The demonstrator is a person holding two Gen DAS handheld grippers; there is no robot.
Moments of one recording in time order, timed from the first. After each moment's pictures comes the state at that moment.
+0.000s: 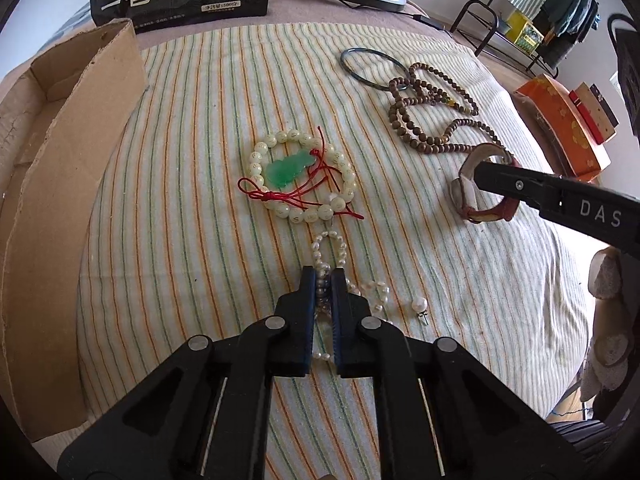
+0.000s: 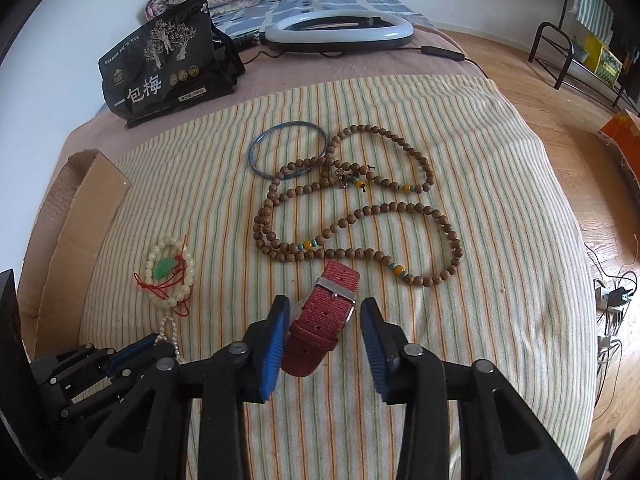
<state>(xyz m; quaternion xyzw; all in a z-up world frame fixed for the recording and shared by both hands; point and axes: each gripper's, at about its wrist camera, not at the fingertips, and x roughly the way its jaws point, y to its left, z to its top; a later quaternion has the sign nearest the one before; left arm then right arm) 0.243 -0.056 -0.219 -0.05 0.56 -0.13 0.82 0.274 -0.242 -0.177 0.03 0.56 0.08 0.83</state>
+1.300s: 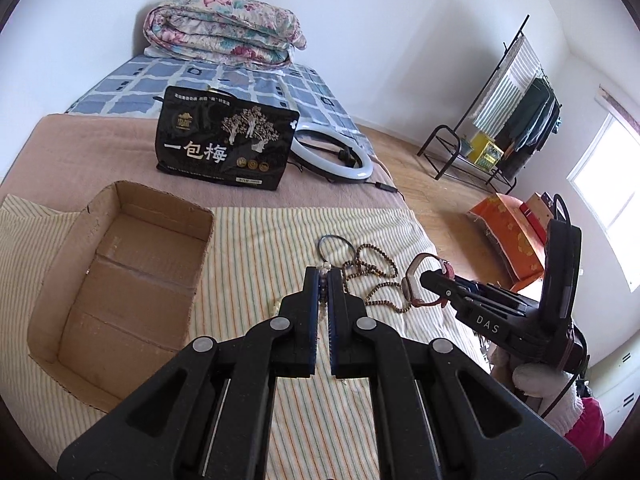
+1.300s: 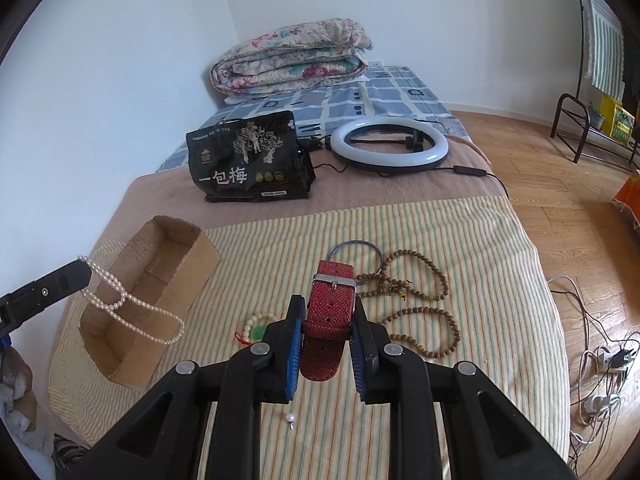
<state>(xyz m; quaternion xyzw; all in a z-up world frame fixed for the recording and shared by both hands) 0.209 0.031 -0.036 -0.16 0.38 -0.14 0.90 0.245 -0.219 -0.066 0.03 0.42 0.15 0.89</state>
